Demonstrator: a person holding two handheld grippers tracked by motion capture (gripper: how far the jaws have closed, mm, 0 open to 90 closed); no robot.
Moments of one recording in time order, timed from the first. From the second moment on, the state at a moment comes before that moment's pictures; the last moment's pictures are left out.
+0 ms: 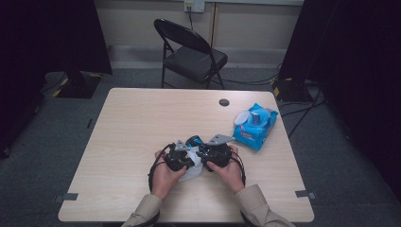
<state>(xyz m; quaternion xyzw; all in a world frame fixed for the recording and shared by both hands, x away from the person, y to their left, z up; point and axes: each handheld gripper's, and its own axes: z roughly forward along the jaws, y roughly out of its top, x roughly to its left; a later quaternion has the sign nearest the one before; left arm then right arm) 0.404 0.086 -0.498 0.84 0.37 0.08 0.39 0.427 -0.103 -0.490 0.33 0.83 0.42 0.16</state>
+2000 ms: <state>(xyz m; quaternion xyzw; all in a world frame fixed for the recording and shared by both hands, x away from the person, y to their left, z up) 0.348 0.036 -0.492 0.85 0.28 0.01 0.44 0.430 -0.113 -0.487 0.34 0.82 0.44 0.14</state>
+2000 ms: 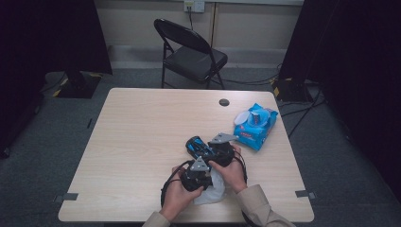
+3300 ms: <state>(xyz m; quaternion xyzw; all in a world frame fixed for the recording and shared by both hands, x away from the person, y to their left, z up) 0.383 -0.036 -0.457 0.87 0.21 0.00 0.44 0.380 -0.237 -0.464 0.45 0.75 0.44 0.22</state>
